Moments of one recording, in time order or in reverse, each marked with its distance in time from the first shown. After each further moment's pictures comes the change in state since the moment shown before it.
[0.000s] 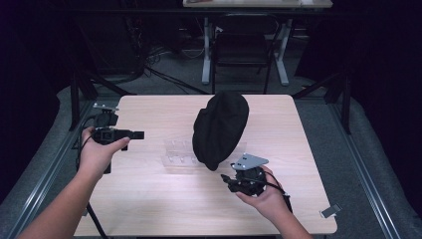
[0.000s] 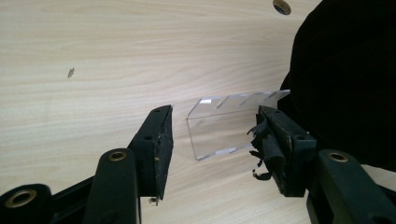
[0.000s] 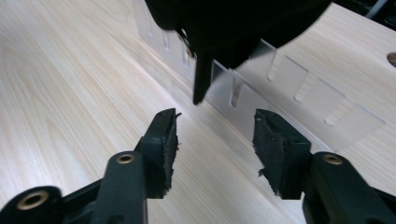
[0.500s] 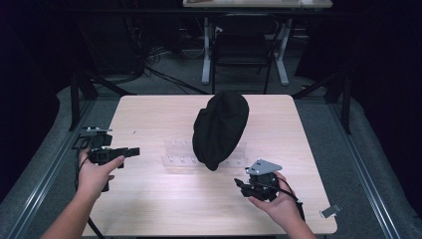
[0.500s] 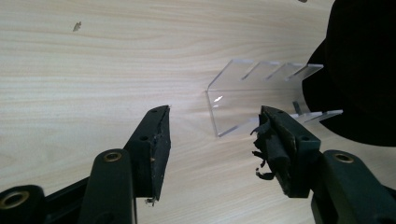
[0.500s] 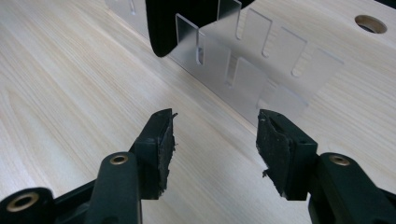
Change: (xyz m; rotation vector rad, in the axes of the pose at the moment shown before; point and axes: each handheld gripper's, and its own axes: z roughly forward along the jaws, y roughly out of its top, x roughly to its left) left arm 0.033 -0.052 0.018 -0.030 -0.027 -0.054; right arm -0.016 -0.032 -0.013 0.040 -0.065 0.037
